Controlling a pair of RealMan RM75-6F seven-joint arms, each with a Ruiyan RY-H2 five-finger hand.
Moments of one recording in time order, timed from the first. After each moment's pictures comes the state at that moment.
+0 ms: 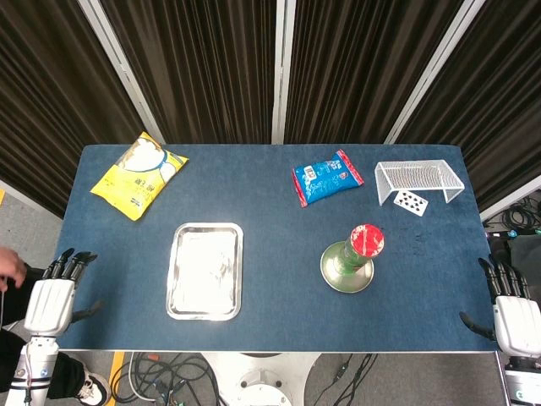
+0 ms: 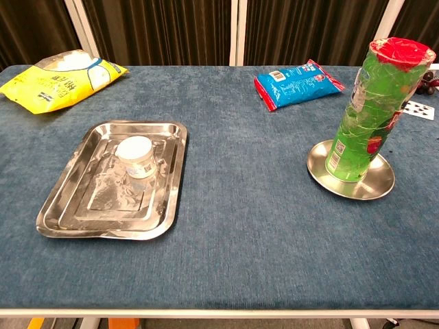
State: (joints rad) left arm -0.08 -1.31 -0.03 -1.56 1.53 1.52 0.14; right arm -0.01 -1.19 0.05 -1.52 -1.50 1.53 0.05
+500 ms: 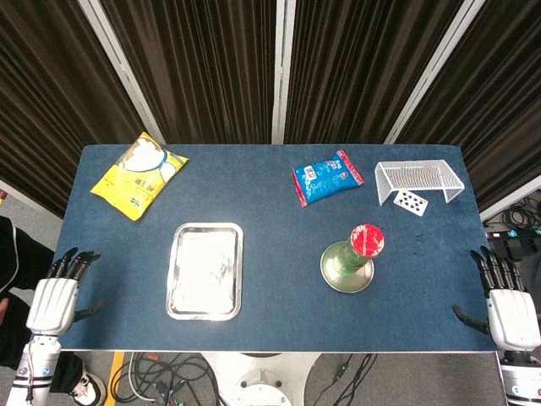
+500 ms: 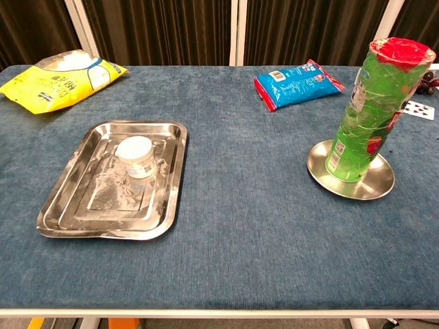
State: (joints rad) left arm -0.09 -1.31 -0.03 -1.56 1.54 1.51 0.13; right arm 0.03 -1.15 0.07 -1.60 -1.55 1.54 0.02
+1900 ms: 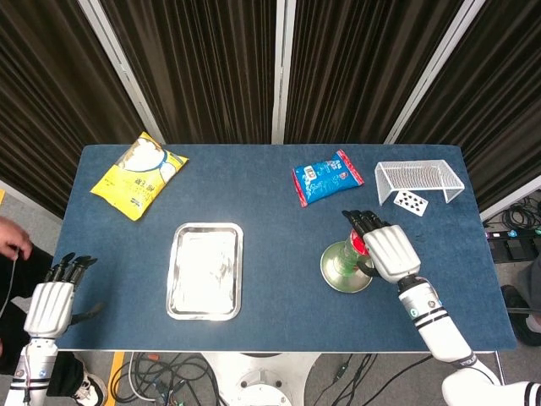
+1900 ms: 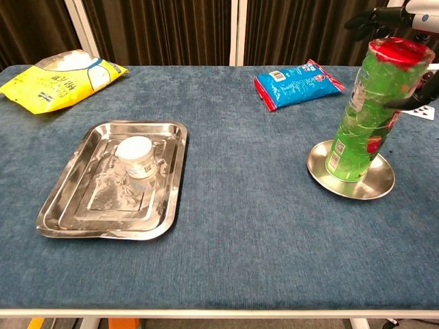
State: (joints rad) left arm -0.08 -1.34 -0.02 -1.48 1.52 1.50 0.05; right arm 0.53 -1.15 0.21 -1.96 -1.16 1.07 -0.52
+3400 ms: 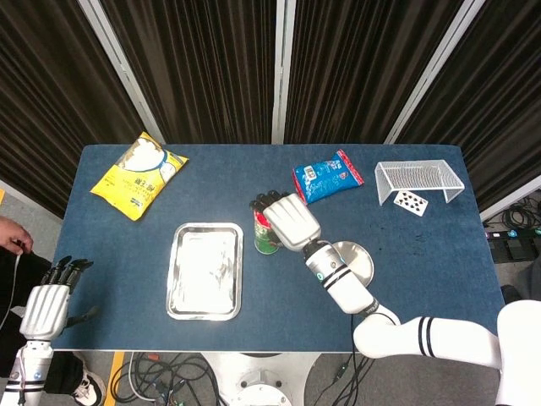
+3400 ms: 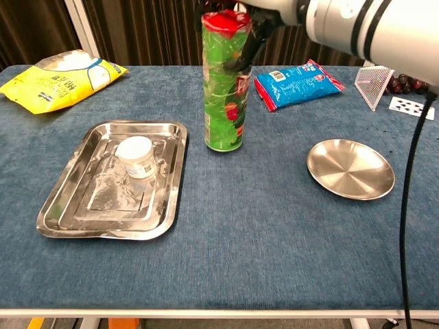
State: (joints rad) left arm -0.07 -1.34 0.00 -1.43 1.53 1.50 -0.01; right arm 0.98 -1.52 0.33 -1.67 -0.99 0.97 -0.64
